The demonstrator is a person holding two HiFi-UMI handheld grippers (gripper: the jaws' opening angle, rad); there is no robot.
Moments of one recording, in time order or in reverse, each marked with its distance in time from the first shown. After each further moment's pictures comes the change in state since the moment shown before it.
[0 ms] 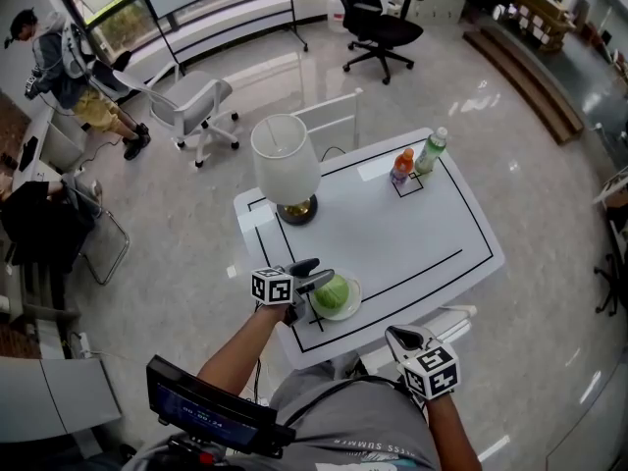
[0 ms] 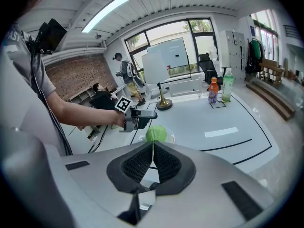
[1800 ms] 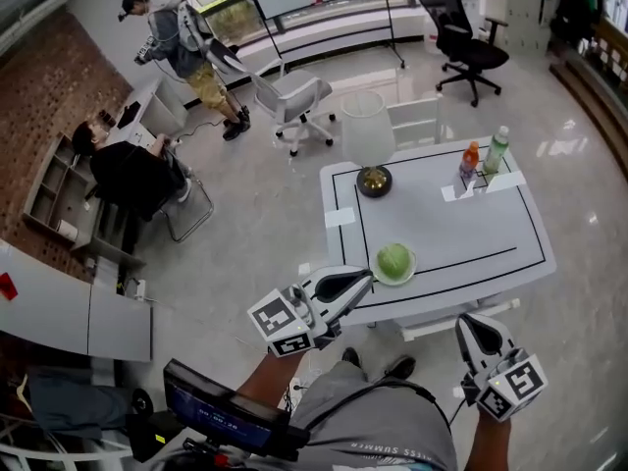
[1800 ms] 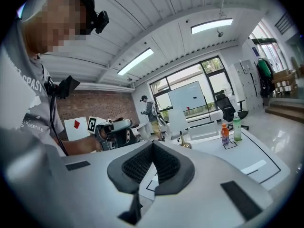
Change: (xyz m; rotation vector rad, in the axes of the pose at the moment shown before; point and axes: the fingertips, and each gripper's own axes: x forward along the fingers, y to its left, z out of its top) left arm -0.145 -0.349 0.040 0.585 -0.415 0.056; right arm -0.181 0.052 0.039 -0.126 -0.524 0.248
